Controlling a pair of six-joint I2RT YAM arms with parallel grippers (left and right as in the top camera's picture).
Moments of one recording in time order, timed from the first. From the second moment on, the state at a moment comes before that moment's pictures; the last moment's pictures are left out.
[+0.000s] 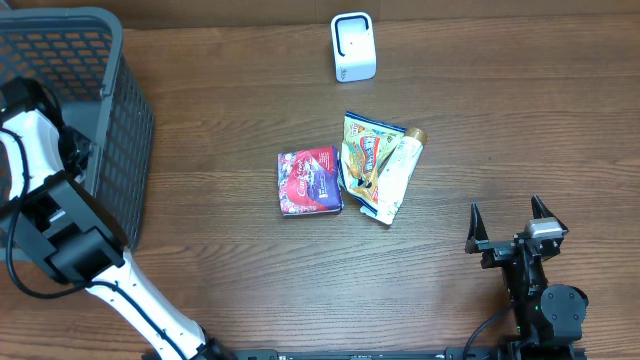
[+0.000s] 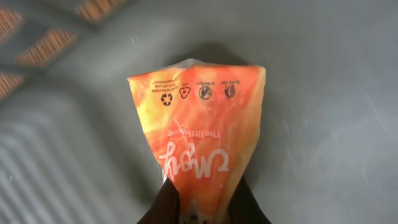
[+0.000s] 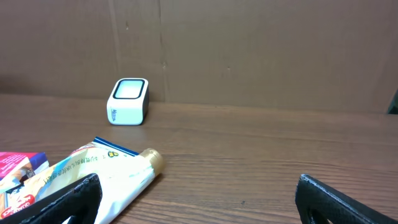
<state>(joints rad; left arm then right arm) 0.60 2.30 1.97 -1.04 -0.23 -0.39 0.01 0.01 0.02 -0.03 -0.09 -0.01</state>
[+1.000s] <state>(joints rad) 0.16 1.70 2.05 -1.43 0.34 -0.34 0.01 0.01 0.02 -0.03 -0.09 -0.01</state>
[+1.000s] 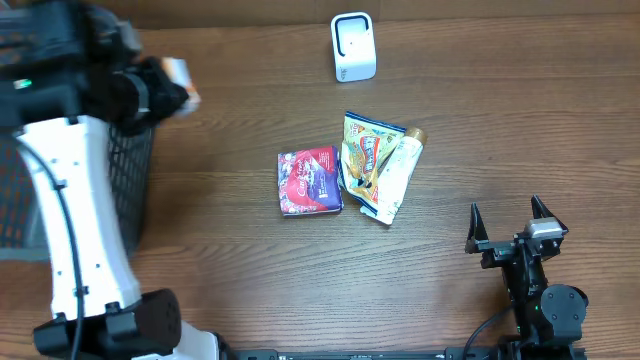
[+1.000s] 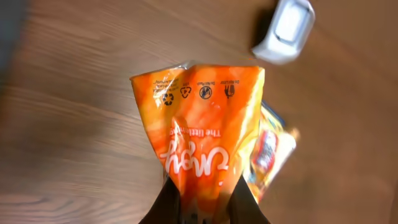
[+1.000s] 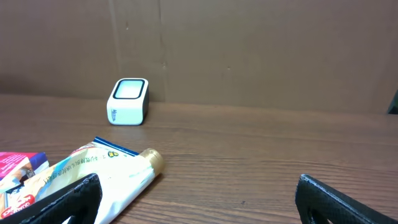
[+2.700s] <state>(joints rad) -0.34 1.64 1.72 -1.30 0.27 -0.49 0.01 0.01 0.02 -0.03 -0.09 -0.01</state>
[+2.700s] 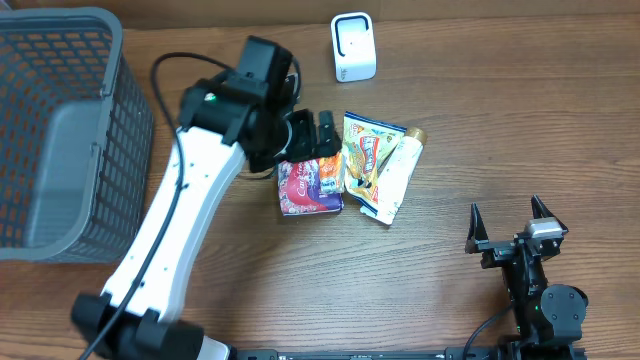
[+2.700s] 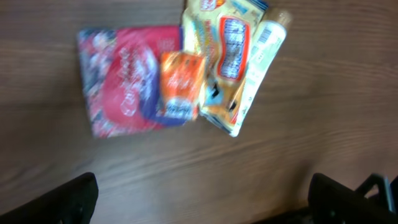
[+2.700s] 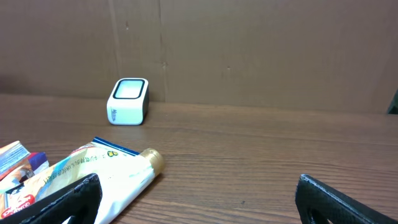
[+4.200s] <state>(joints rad) -0.29 1.57 1.73 -1.52 0.07 -0.49 0.01 0.01 0.02 -0.03 -0.09 -0.01</state>
